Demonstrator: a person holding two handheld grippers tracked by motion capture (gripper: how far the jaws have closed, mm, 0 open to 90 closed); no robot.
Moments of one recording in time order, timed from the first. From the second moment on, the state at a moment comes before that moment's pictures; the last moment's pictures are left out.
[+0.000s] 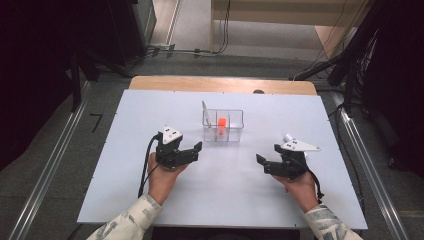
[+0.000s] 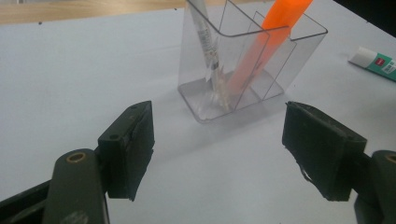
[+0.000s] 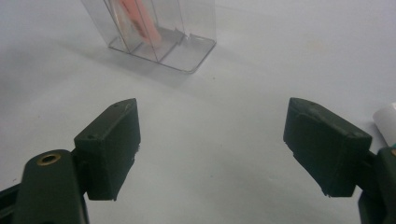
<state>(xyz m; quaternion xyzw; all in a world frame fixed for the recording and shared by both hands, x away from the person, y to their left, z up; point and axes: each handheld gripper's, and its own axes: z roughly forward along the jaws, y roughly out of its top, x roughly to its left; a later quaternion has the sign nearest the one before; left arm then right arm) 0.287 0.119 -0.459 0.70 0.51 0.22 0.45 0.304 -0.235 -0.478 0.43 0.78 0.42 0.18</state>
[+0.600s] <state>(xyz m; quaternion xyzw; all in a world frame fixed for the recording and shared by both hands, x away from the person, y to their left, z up) 0.274 0.139 -0.463 0.69 0.52 0.23 0.45 0.304 -0.242 -0.476 0.44 0.77 0.42 0.19</state>
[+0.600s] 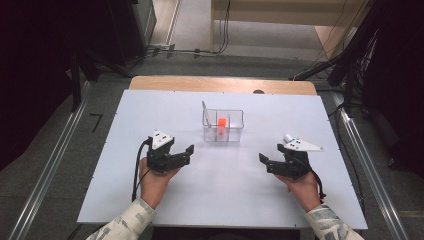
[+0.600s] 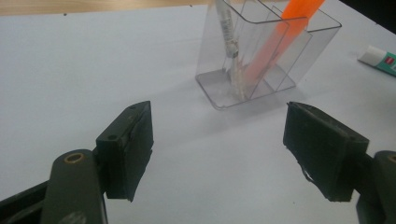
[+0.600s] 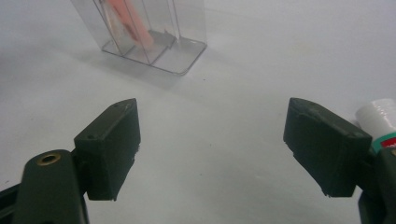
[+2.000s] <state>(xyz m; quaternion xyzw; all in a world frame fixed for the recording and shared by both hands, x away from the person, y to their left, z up) 0.269 0.181 -0.470 0.66 0.56 0.25 0.44 0.318 -0.290 -0.472 0.48 0.74 0.40 0.26</state>
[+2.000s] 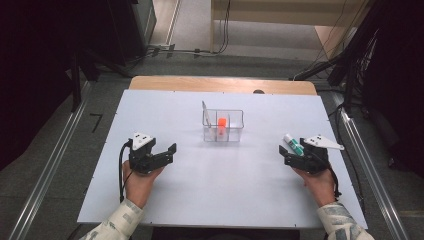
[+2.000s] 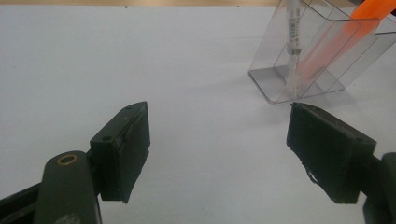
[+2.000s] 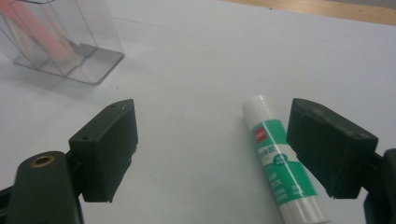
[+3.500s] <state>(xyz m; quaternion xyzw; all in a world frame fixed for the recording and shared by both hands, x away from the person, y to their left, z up) 0.271 0.180 -0.472 0.66 0.56 0.23 0.44 0.374 -0.317 -0.506 0.48 0.75 0.38 0.24</state>
